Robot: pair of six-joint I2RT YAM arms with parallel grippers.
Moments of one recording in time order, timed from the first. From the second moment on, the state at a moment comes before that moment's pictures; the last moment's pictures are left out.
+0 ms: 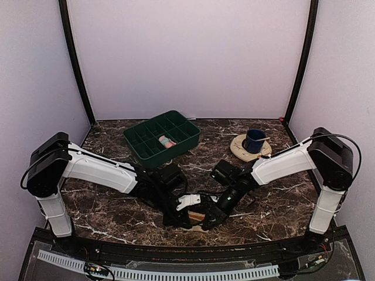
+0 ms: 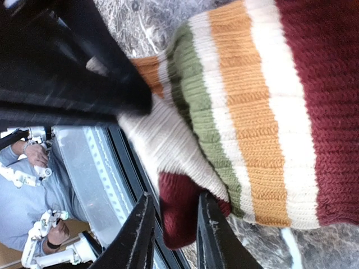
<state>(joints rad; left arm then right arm) -1.08 1.81 1.03 -0.32 0.50 0.22 0.94 1.82 0.95 -0.41 -0.81 0.16</state>
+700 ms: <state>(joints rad) -1.01 1.96 1.17 -0.48 0.73 0.22 0.87 1.69 0.81 -0.32 -0.66 0.28</state>
